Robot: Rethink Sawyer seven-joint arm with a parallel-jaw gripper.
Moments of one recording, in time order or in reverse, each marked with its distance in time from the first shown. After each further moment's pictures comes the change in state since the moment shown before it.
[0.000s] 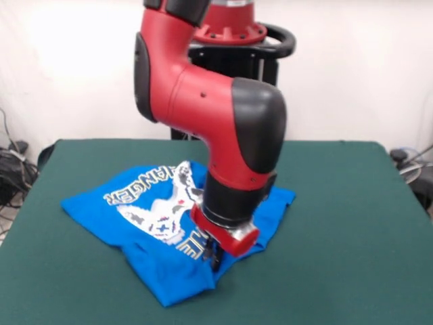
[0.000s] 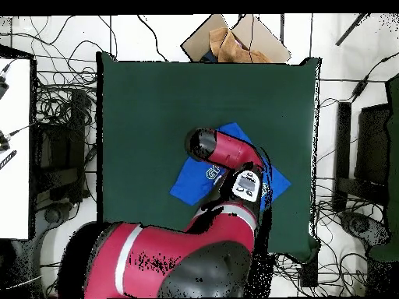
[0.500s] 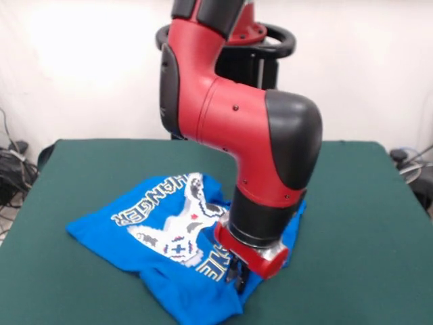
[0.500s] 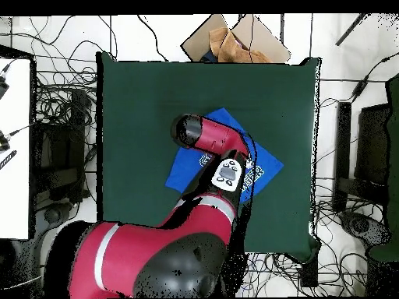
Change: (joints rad) arm 0.069 0.054 -0.035 -0.112 0.082 0.038 0.000
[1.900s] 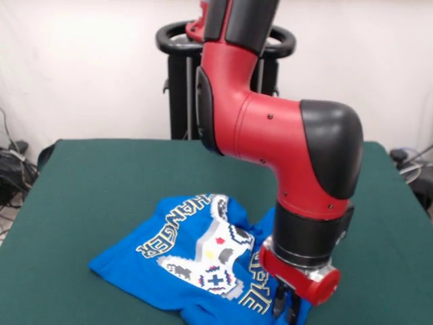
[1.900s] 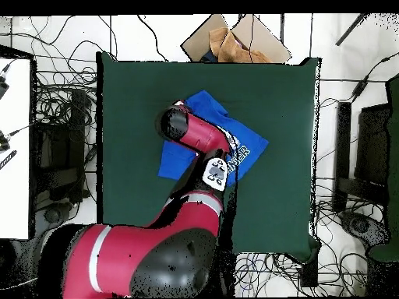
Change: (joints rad) arm 0.039 0.004 0.073 0.003 0.182 -0.149 0.000
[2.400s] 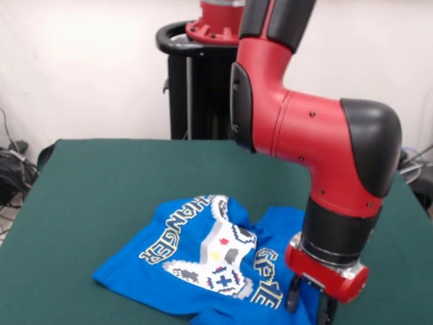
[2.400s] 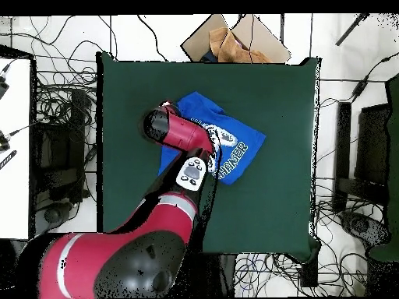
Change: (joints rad) arm 0.093 0.030 -0.072 -0.025 0.025 0.004 0.000
